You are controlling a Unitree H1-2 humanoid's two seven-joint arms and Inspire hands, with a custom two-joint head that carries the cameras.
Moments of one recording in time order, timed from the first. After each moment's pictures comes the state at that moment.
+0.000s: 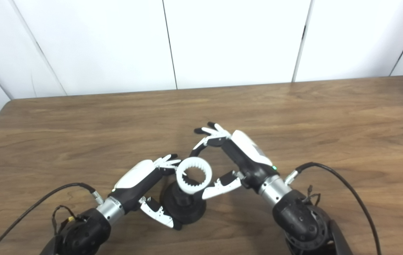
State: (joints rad) left arm -0.12 0.31 -0.38 -0.18 0.55 0.05 -0.33; right arm -0.15 -0.22 0.30 -0.45 -0.46 0.26 0.35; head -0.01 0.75
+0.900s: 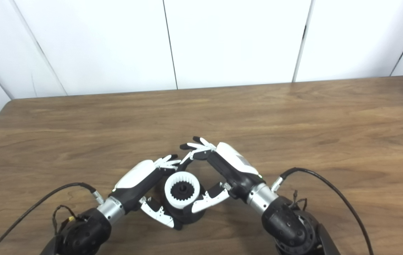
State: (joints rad) left arm -0.12 0.30 -0.38 -0.18 0.55 0.06 -0.34; right arm -0.14 -0.21 0.35 -0.42 -0.47 0.26 0.39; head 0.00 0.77
